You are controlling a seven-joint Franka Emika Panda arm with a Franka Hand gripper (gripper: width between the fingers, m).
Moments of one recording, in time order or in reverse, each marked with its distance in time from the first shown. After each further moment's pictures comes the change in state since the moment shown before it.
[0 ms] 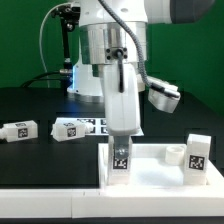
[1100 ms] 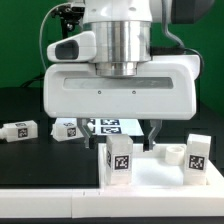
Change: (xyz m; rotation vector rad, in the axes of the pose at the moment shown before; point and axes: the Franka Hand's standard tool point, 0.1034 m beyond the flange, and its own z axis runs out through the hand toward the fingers) arm 0.002 0.005 -0.001 -0.048 0.004 -1.431
